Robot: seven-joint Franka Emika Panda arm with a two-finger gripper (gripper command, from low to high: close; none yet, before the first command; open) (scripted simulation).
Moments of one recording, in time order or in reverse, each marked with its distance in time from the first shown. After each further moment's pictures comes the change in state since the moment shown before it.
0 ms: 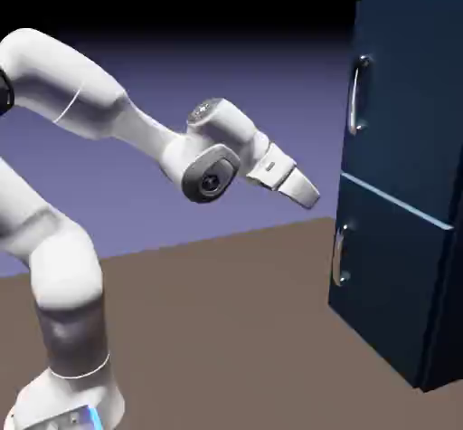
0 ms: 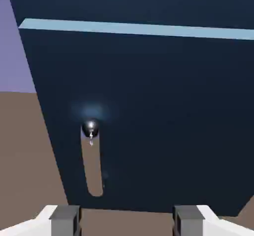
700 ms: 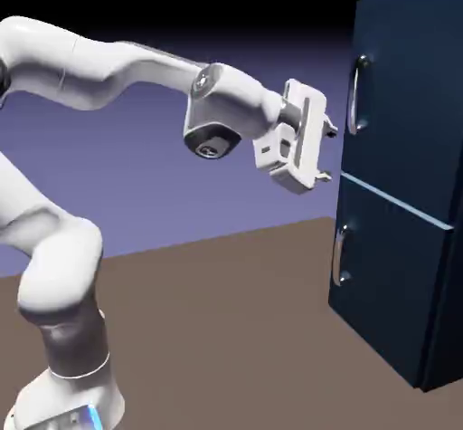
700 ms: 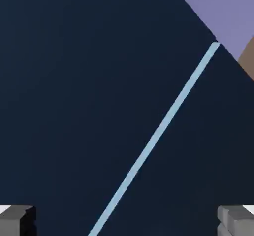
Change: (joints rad) arm -0.306 -0.024 0.300 0.217 0.913 -0.023 0.264
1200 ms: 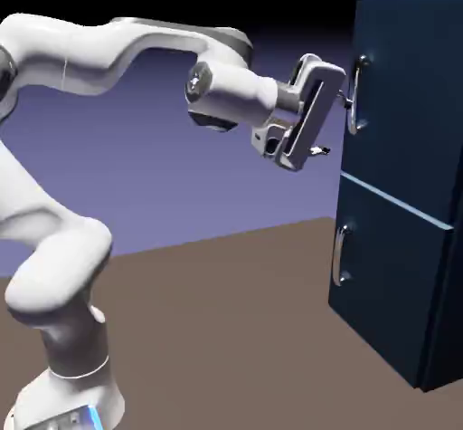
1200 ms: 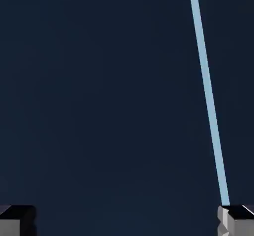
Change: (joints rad) arm -0.218 -0.017 0.214 0.155 0.652 -0.016 0.189
